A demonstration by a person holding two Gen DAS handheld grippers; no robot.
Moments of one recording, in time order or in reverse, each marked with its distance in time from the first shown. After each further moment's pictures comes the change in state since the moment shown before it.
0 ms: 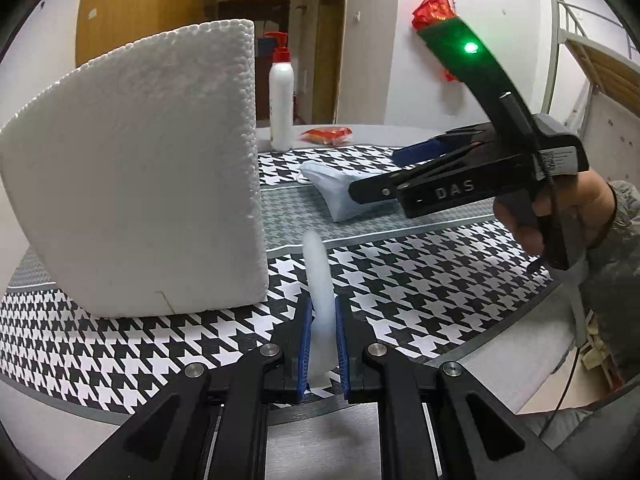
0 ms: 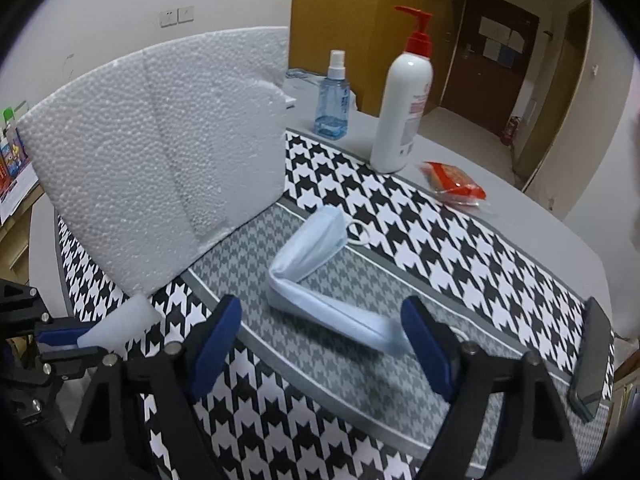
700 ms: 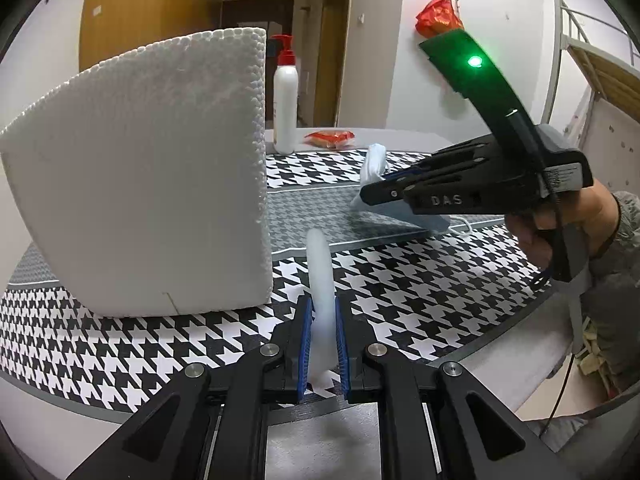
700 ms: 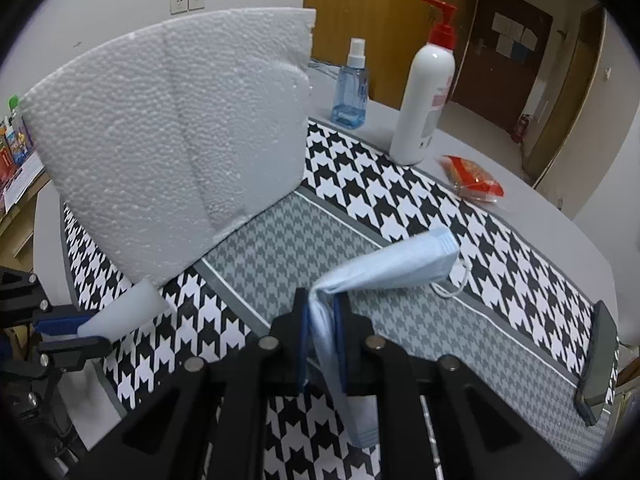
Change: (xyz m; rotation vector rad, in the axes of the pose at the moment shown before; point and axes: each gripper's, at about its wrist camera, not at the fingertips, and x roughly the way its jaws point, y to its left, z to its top) left arm -0.002 0.000 0.002 -0.017 -0.002 -0.001; right arm 0.003 0.010 -0.003 -0.019 0.031 0.022
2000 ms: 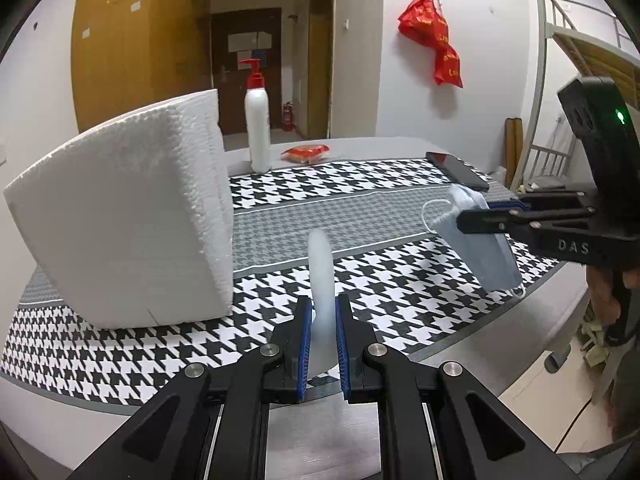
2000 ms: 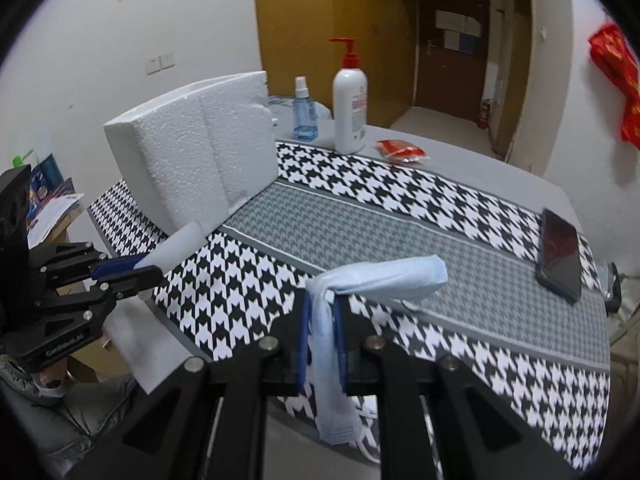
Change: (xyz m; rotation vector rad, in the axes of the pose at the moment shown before) left arm -0.014 -0.056 0.006 0.056 -0.025 0.015; right arm -0.107 -0.017 -0.092 0.214 -0.132 -0.017
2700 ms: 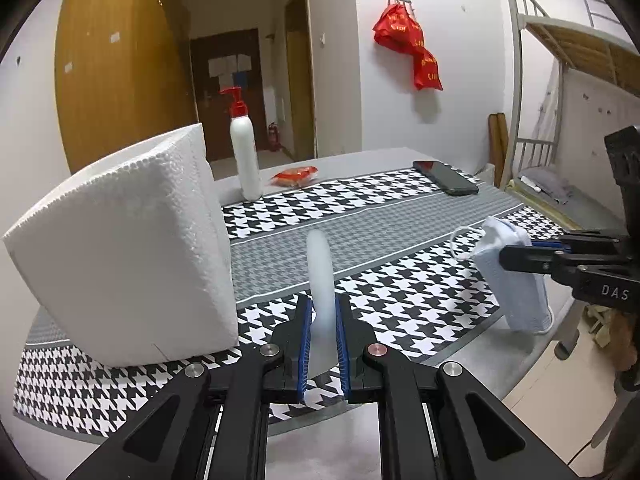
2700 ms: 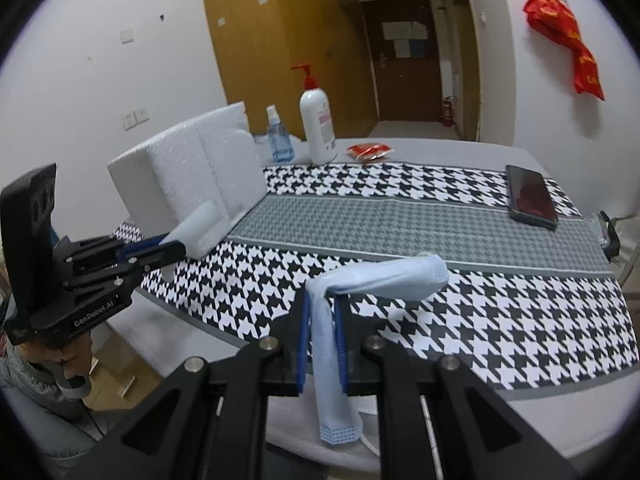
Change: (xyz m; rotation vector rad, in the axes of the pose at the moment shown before) left arm 0.006 -0.003 0.010 0.098 -0.070 -0.012; right arm -0.037 0.010 -0.050 0.201 -0.143 -0.040
